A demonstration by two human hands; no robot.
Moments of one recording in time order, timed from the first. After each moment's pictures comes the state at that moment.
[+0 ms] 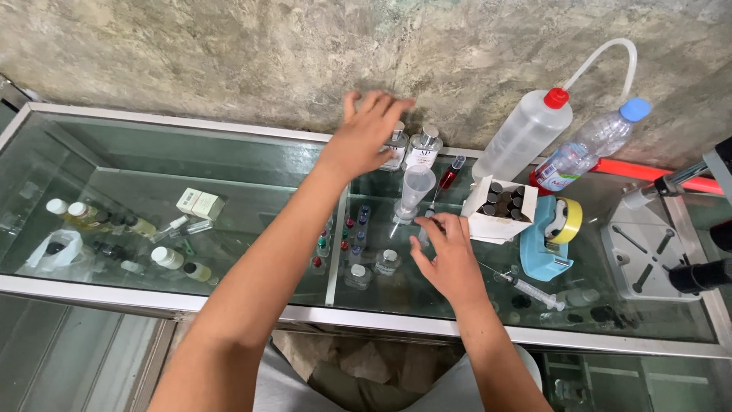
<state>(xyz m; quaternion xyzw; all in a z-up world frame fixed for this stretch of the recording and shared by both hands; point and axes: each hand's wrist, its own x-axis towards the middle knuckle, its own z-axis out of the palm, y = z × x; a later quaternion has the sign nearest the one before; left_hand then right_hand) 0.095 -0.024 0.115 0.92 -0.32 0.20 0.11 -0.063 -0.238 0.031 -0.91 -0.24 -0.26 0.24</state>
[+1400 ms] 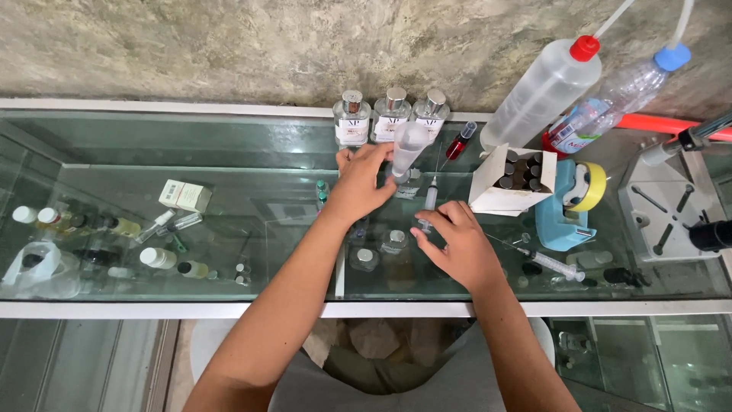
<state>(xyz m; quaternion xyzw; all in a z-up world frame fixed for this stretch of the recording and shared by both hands) 0.054 -0.022 -0.009 0.88 -0.27 0.10 0.38 -0.057 -0.240 0.012 -0.89 -0.30 -0.23 0.26</state>
